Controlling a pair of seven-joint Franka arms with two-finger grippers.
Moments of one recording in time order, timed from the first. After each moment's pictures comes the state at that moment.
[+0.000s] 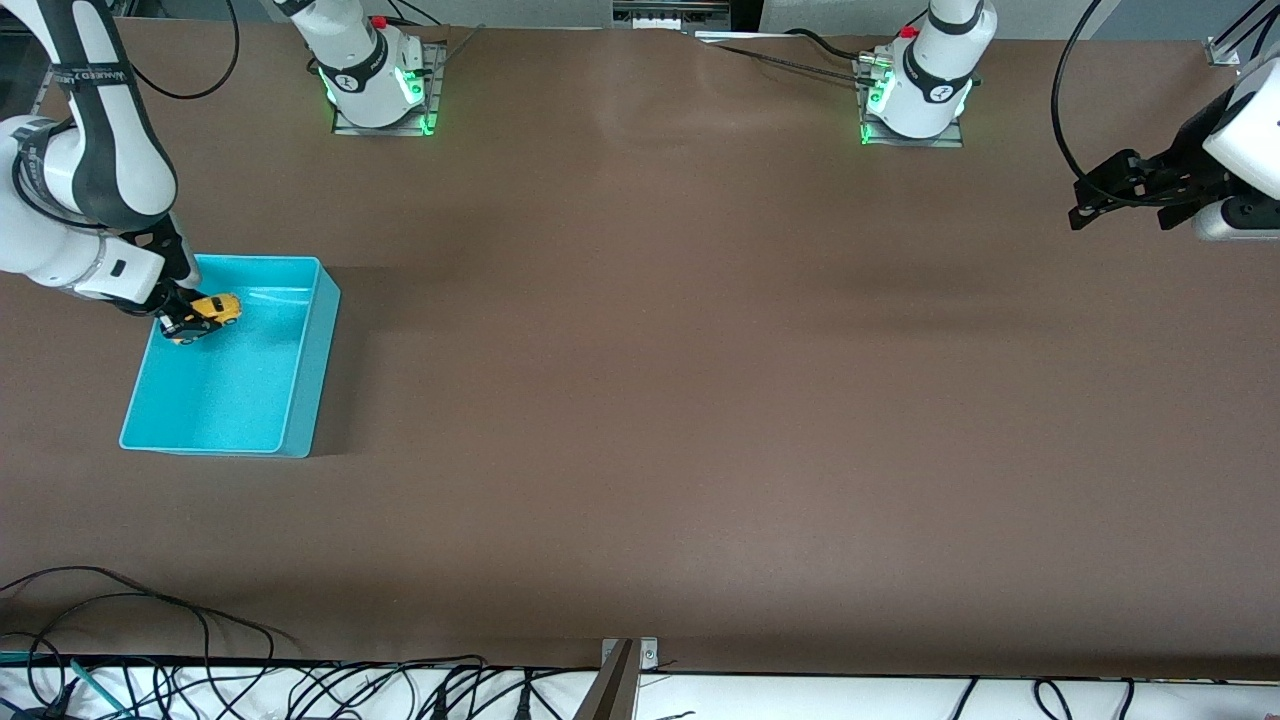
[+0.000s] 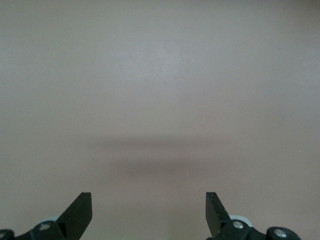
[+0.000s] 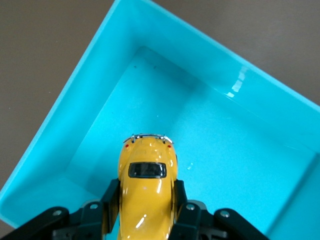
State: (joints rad) left arm 0.00 -0.03 -0.04 -1.56 -0.03 1.48 -0.08; right arm -0.55 0.18 0.25 -2.24 0.00 2.34 -2.41
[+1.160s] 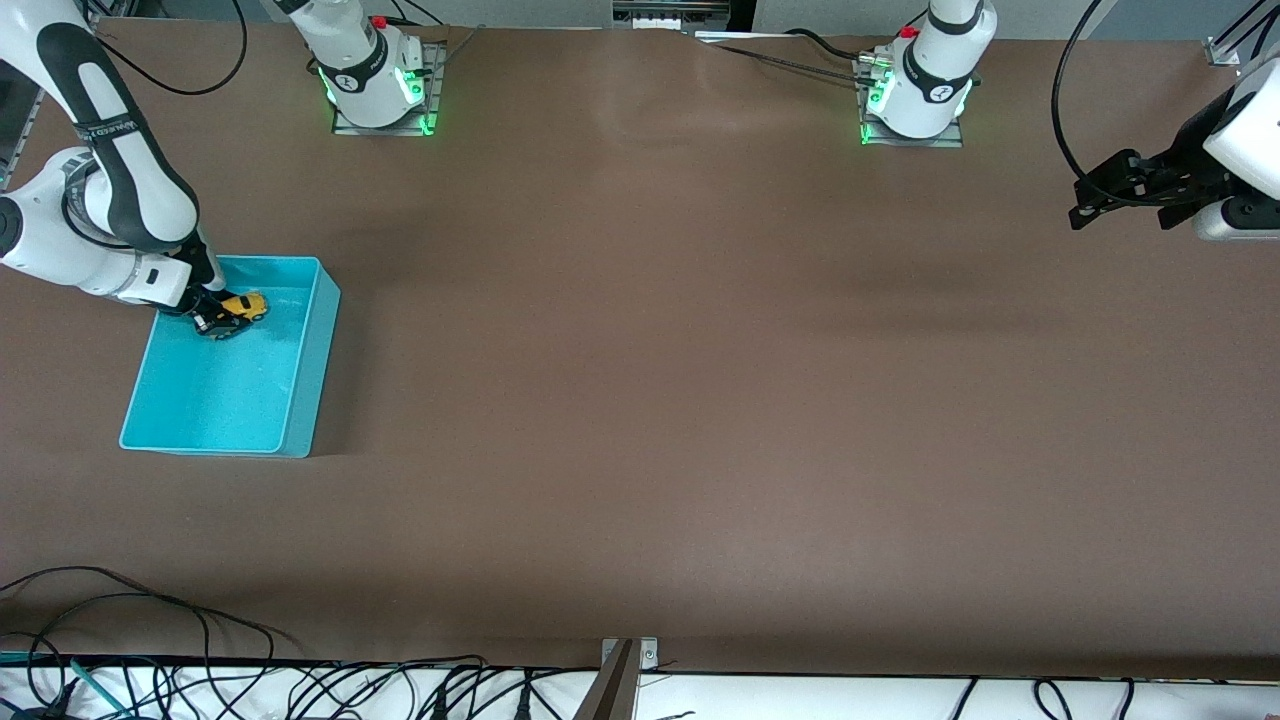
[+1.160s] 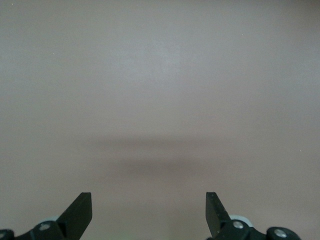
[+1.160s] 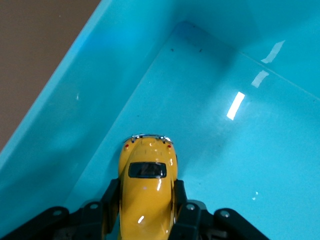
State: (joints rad) left arm 0.00 -0.03 -0.04 -1.56 -0.03 1.48 -0.08; right arm -0.65 0.34 0.26 -2.28 0.00 2.47 -2.50
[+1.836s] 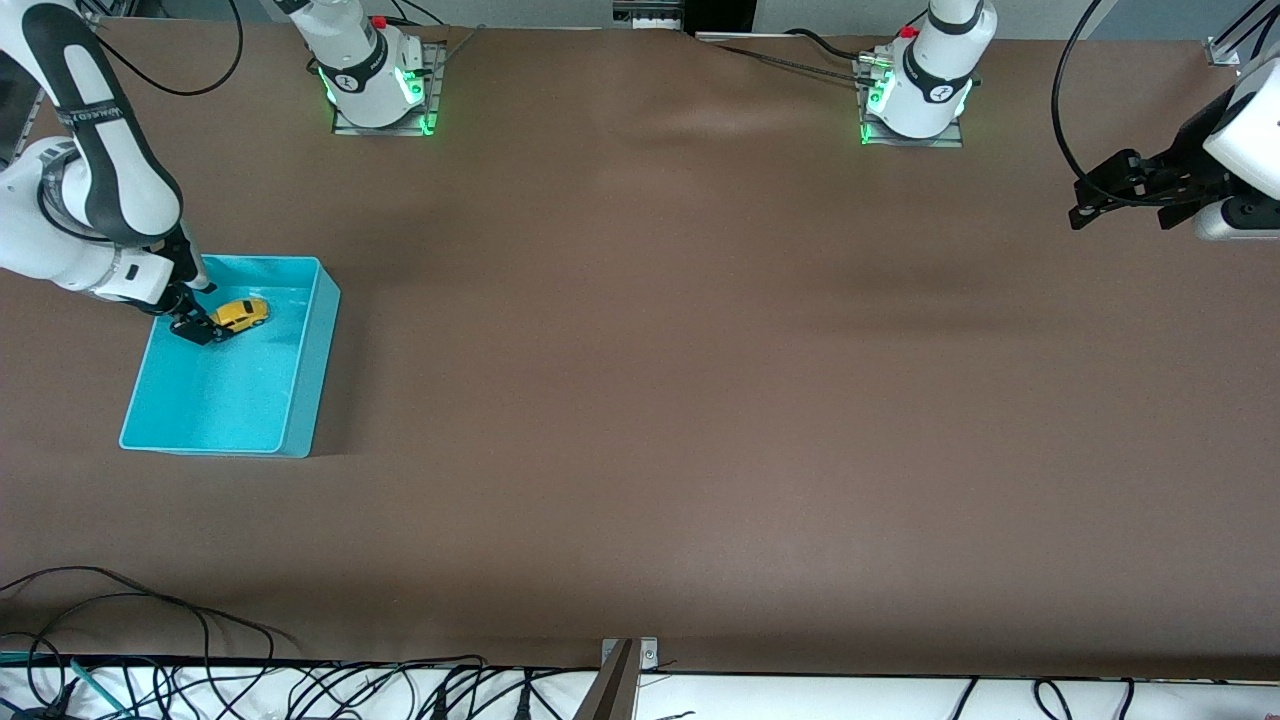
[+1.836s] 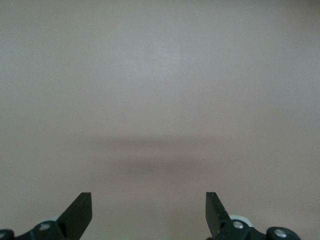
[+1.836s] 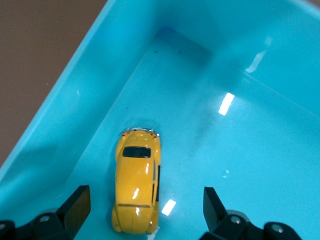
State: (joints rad) left arm 0.00 -0.03 -0.04 -1.56 -0.03 1.48 -0.08; right arm -0.65 0.26 0.29 -2.25 0.05 2.41 -2.50
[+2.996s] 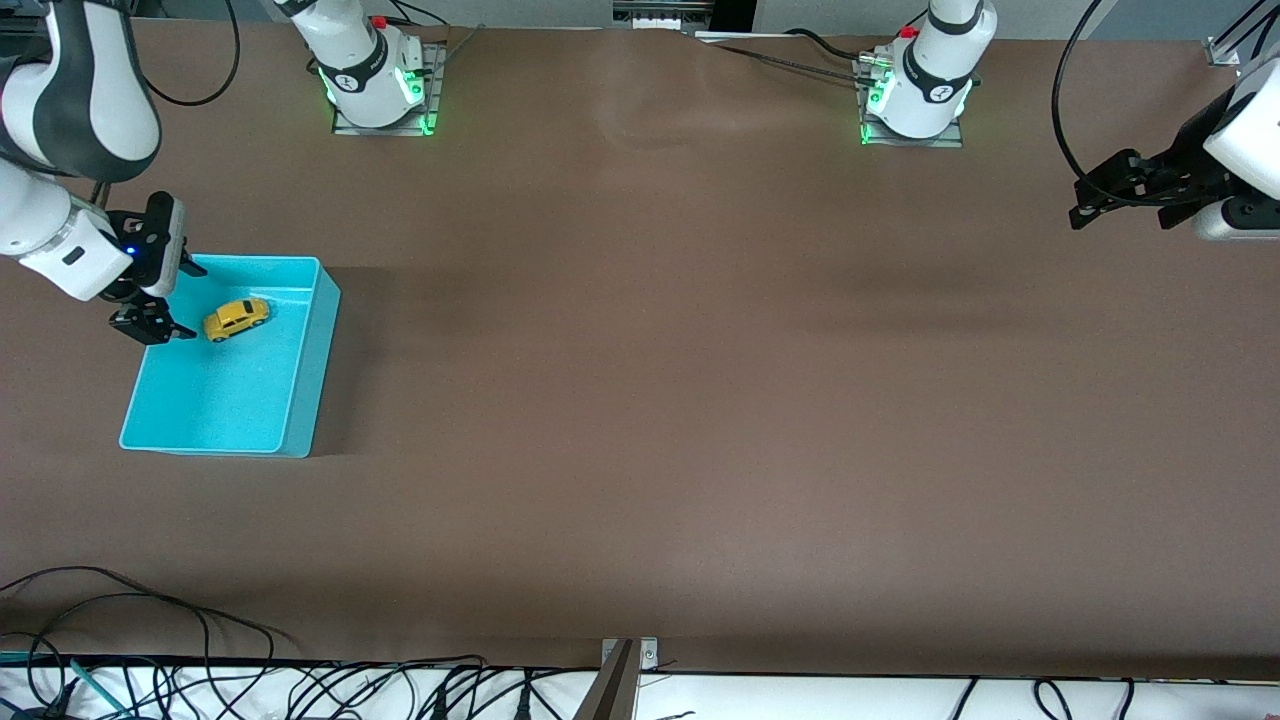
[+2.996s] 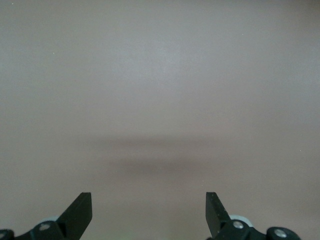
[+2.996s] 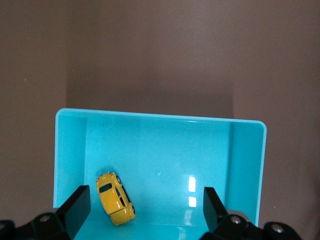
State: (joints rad) left arm 0.00 -0.03 -0.04 -1.56 -0.03 1.48 -0.08; right arm -0.44 -0.01 0.31 -2.12 0.08 2.13 -1.74
